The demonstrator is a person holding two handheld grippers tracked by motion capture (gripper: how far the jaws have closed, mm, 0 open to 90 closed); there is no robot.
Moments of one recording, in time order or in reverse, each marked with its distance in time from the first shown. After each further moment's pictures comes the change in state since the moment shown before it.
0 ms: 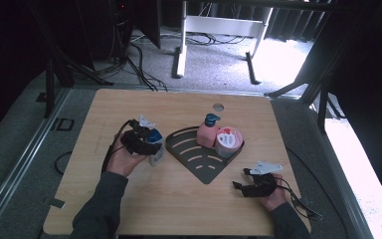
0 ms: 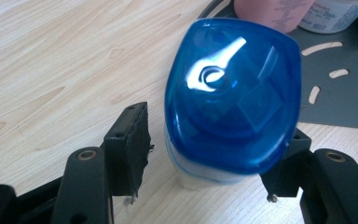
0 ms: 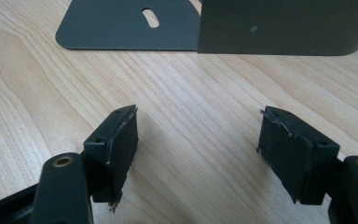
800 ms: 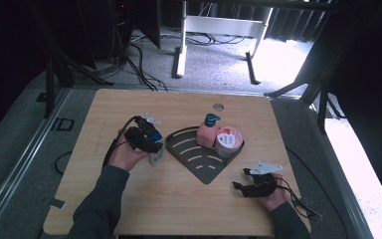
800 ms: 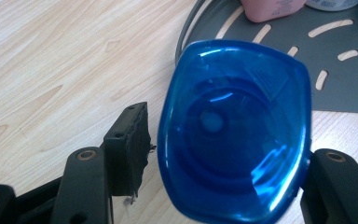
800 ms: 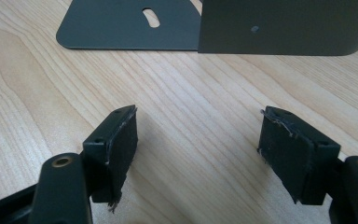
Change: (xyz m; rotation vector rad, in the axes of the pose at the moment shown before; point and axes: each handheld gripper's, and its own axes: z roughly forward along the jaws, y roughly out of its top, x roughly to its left) left arm 0.000 0.014 0.006 0.091 0.001 0.053; right arm 0.000 0.000 0.000 0.001 0.002 -0.001
